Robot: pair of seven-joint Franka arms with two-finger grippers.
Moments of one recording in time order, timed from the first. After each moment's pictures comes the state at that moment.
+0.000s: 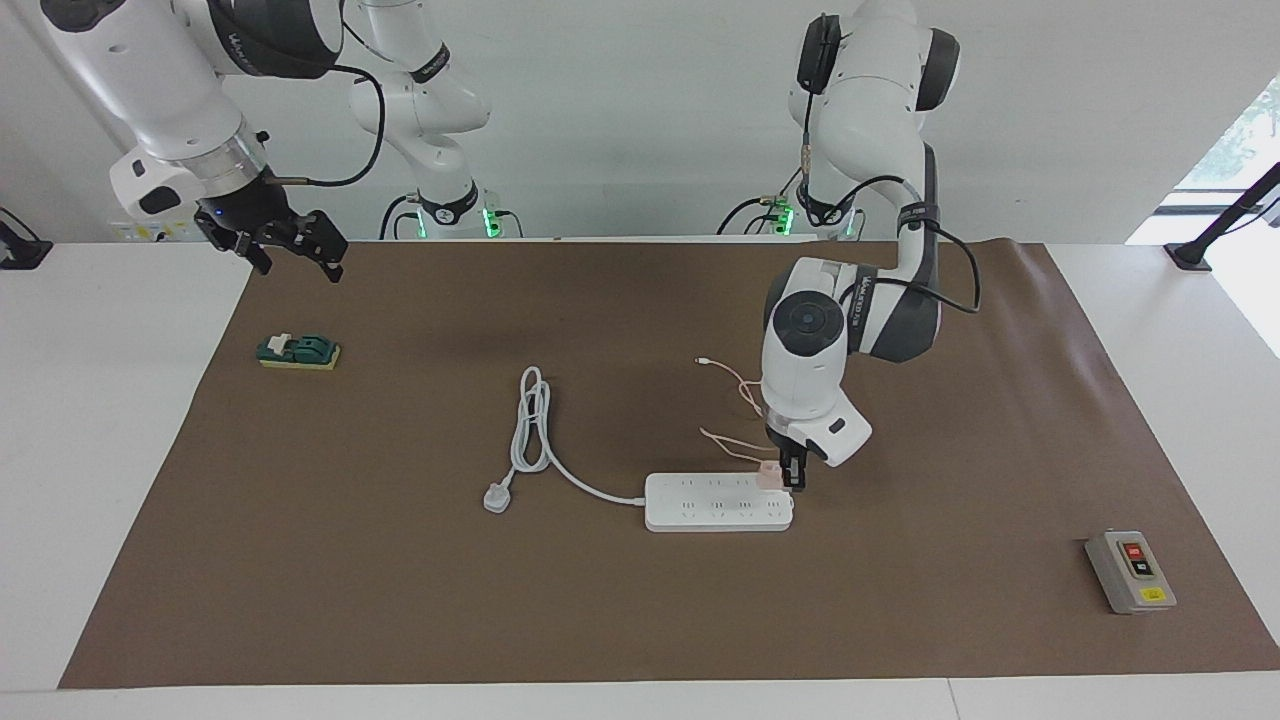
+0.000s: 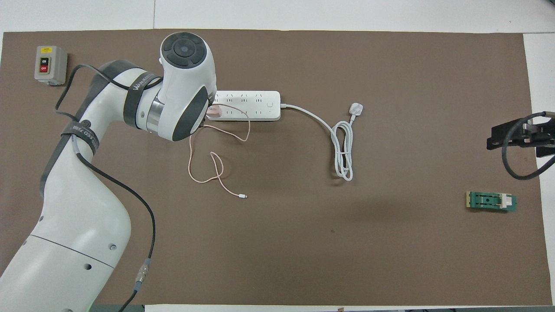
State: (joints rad) left arm -0.46 0.58 0.05 -1.38 0.11 1.91 -1.80; right arm 0.04 -0.05 -0.11 -1.68 0.02 1.55 0.11
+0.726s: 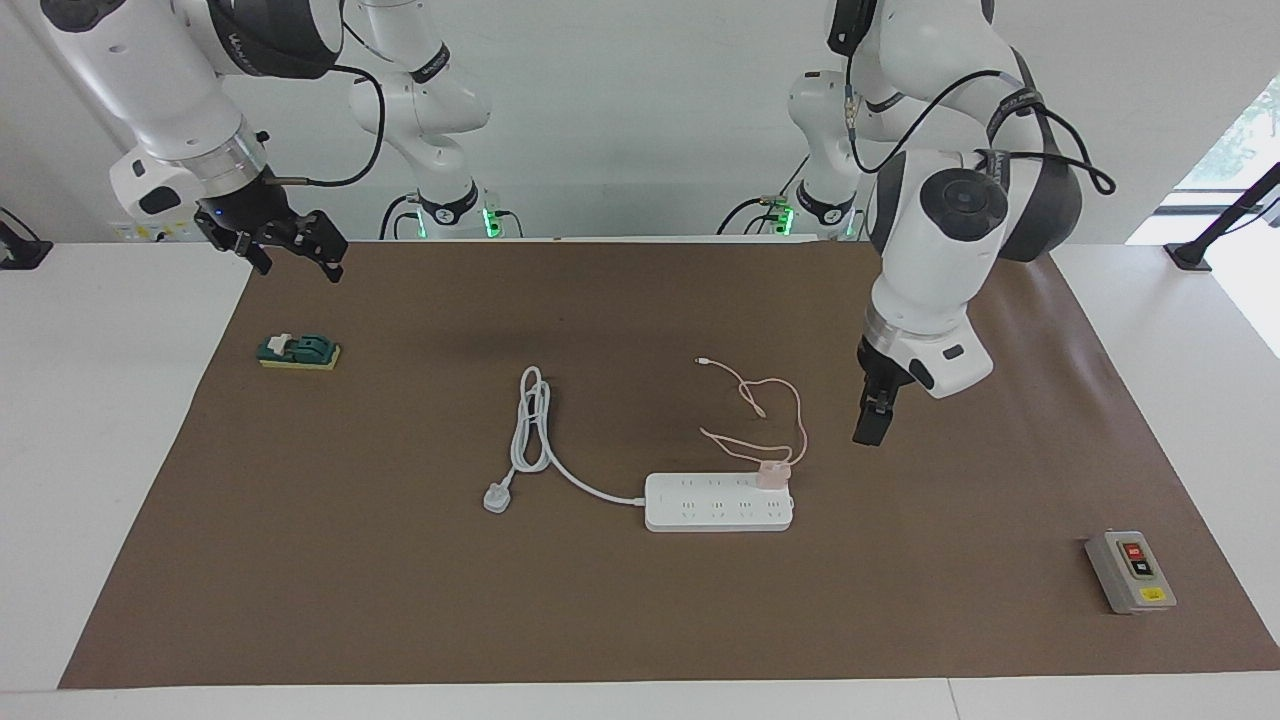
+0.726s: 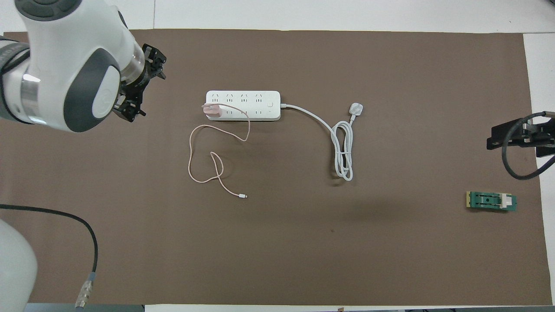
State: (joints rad) left arm -0.34 0.37 0.05 -1.34 0.05 1.70 -1.31; right arm 0.04 -0.05 -0.11 -1.68 0.02 1.55 0.11
